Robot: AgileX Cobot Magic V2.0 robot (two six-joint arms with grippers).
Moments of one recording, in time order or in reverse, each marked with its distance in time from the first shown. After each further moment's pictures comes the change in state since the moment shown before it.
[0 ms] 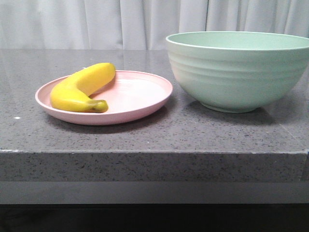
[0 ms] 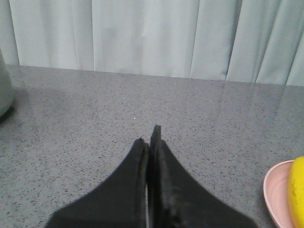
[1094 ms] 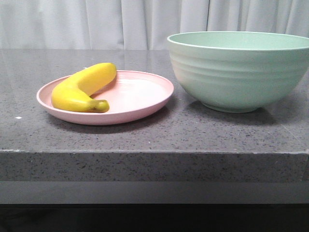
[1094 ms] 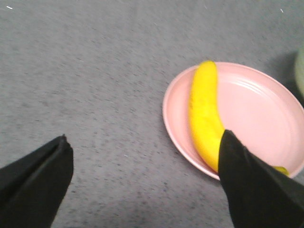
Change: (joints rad) left arm -0.367 0.424 -0.352 -0.105 0.420 0.047; right arm 0.000 0.011 -0.002 -0.002 0.021 0.000
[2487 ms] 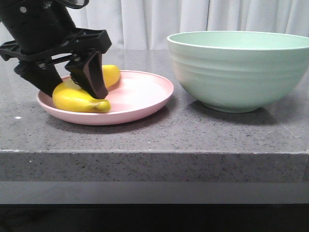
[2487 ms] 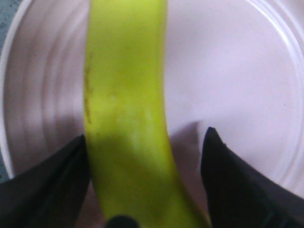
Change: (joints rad) left arm -0.165 0.752 -0.363 -0.095 0.117 -0.029; right arm 0.000 0.000 0.000 0.000 0.002 0.000
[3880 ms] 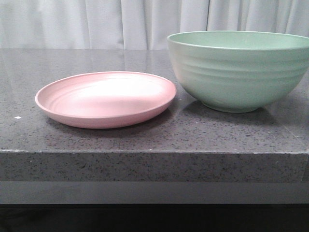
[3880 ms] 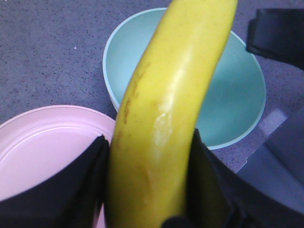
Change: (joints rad) left arm -0.233 -0.230 -0.191 0.002 -0.007 0.011; right arm 0.130 0.705 -0.375 1.489 0.318 -0.698
